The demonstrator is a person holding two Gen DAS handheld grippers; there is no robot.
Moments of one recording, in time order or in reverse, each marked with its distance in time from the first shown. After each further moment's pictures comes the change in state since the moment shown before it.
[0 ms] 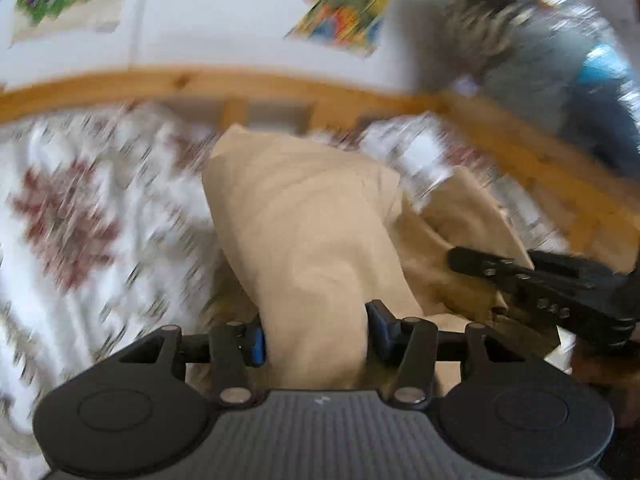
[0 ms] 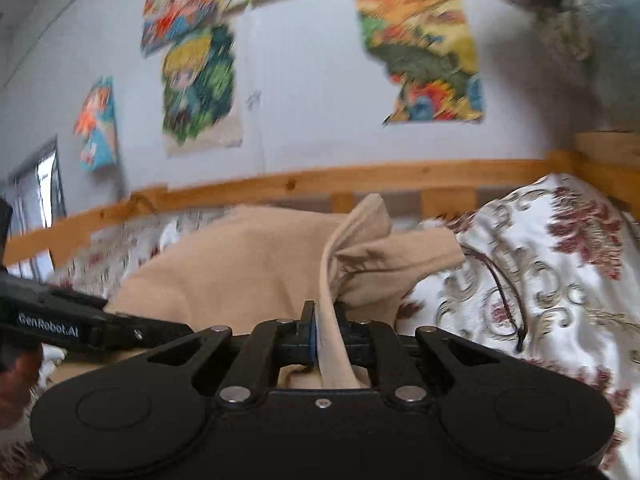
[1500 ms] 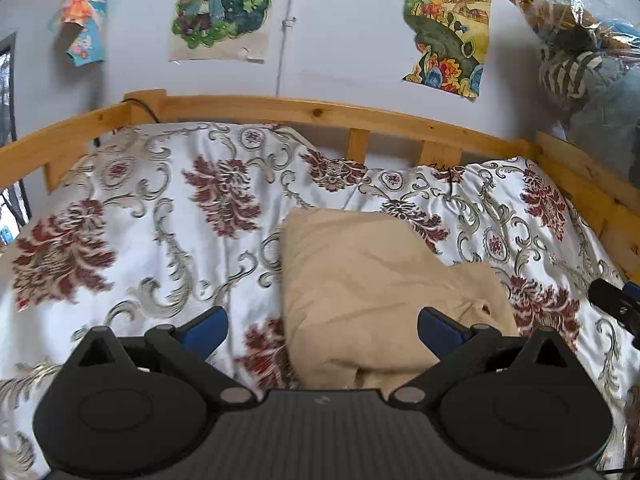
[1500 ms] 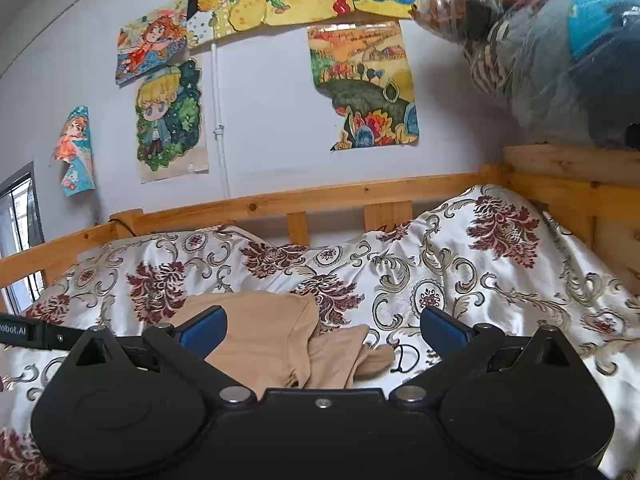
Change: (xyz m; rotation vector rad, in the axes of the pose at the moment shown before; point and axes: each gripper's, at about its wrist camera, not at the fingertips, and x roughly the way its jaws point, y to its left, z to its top) left arm -0.139 -0.059 -0.051 -0.161 -0.139 0.365; right arm -0.148 -0.002 -0.017 0.074 -0.140 -0.139
